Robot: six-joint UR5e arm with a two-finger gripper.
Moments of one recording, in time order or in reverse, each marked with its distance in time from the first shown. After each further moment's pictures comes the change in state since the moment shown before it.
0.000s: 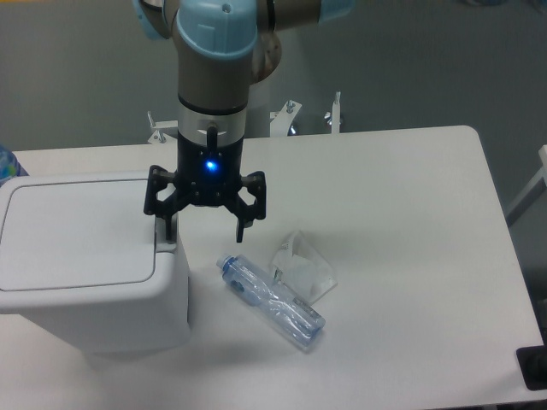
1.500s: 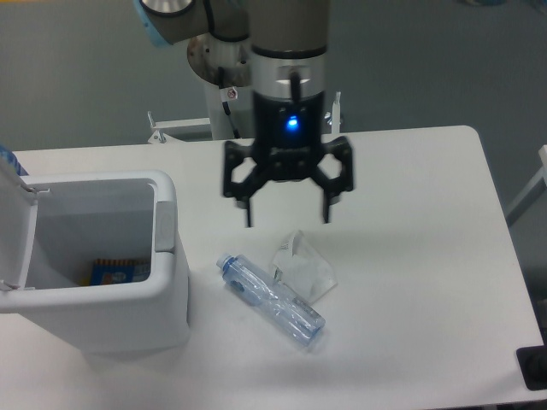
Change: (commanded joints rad) arm 0.189 0.009 0.126 -0.021 0.149 0.289
